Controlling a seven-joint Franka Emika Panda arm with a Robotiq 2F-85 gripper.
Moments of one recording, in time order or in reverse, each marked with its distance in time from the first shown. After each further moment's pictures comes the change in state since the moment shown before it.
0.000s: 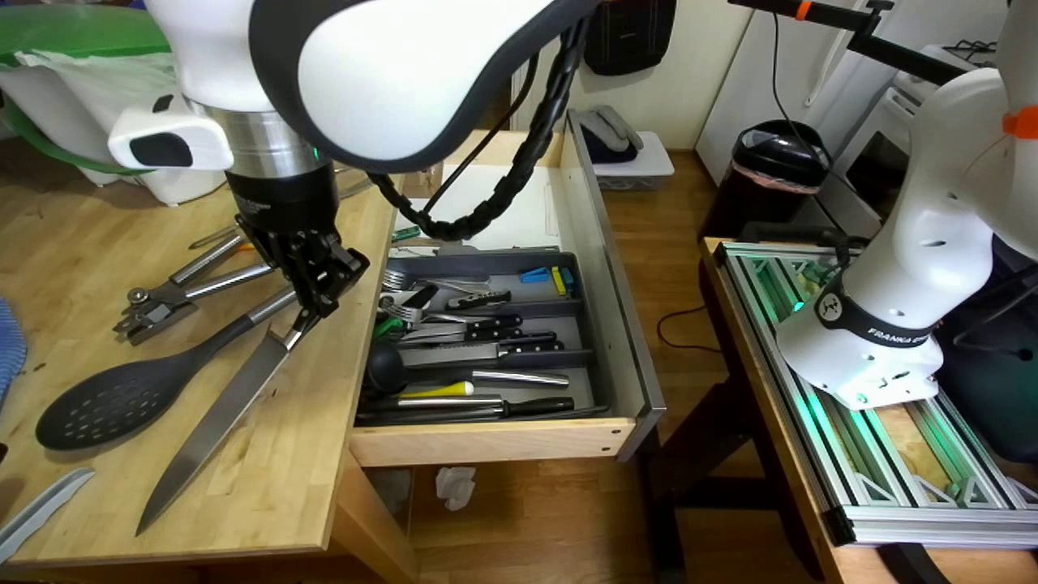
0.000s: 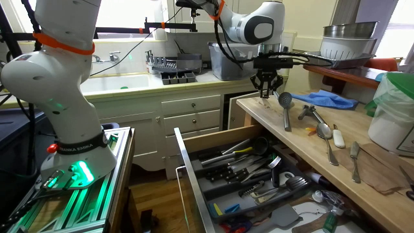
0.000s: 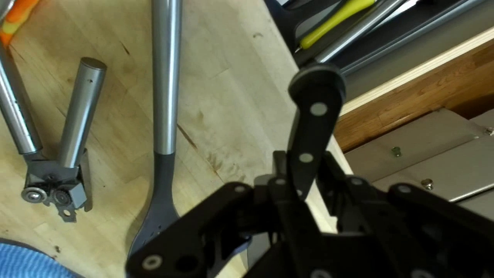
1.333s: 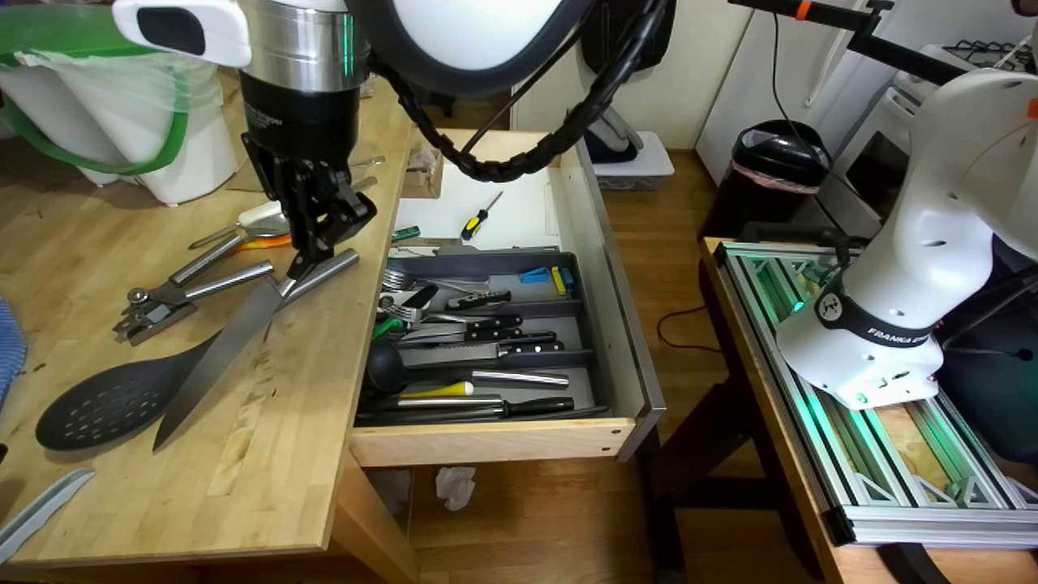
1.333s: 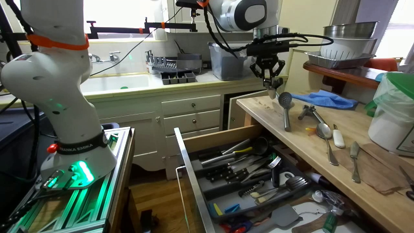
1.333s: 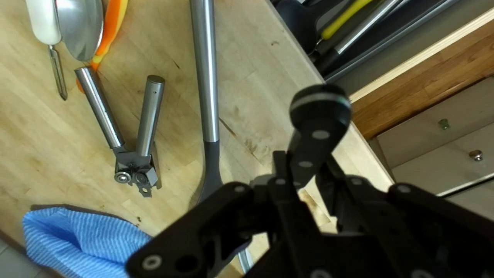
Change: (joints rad) arm -0.001 -0.176 -0.027 -0.153 0.002 0.120 0.107
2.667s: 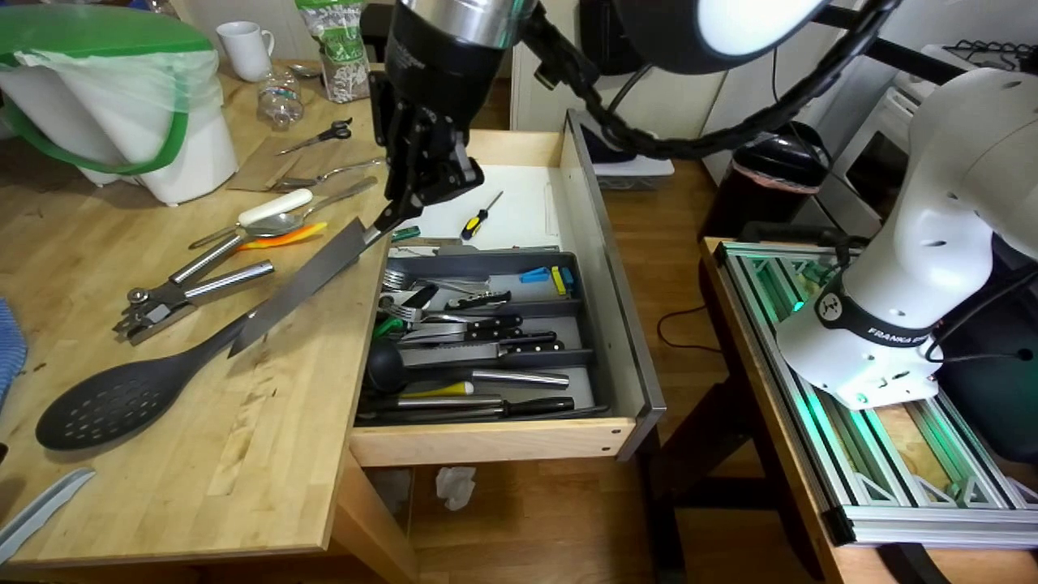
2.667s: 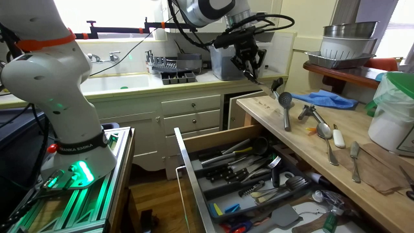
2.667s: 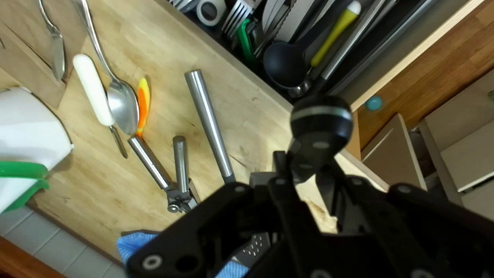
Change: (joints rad) arm 0.015 -0.366 -0.031 -0.411 -0.102 0.153 0.320
